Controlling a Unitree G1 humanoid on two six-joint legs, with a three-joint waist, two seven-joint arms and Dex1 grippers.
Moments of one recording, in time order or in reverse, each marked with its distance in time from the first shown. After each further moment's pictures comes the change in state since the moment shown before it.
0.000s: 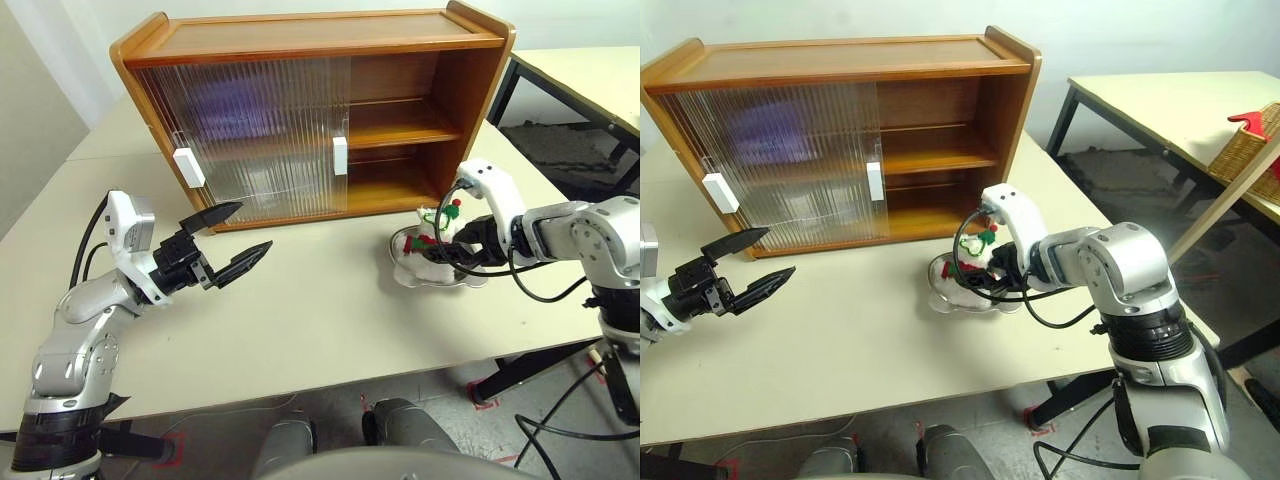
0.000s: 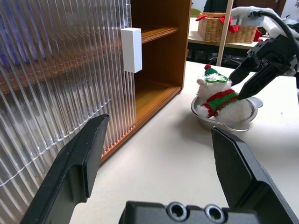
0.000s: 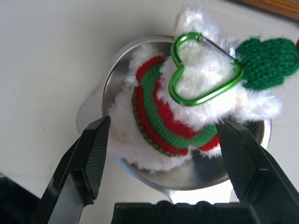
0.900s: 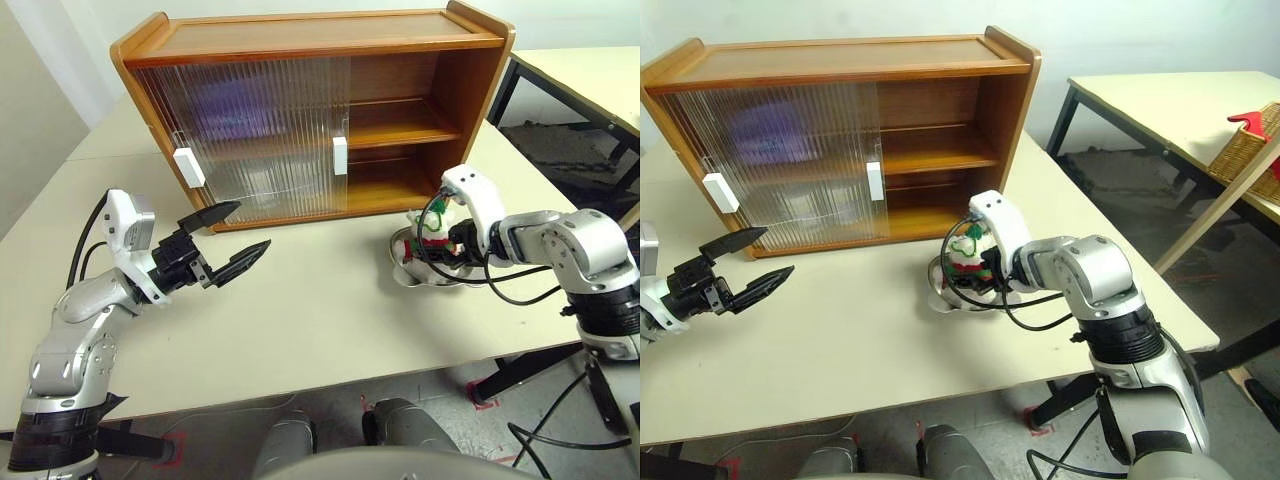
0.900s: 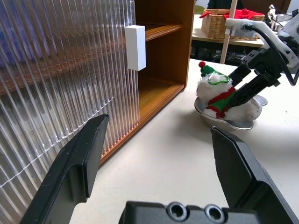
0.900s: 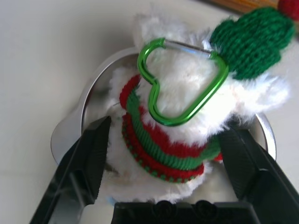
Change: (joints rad) left arm 0.001 0.011 0.000 -0.001 0.003 0.005 0.015; right arm 0.032 0.047 0.069 0.076 -0.071 -0.169 -0.049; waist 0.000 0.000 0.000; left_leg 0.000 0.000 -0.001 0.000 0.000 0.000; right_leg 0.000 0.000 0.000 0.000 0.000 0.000
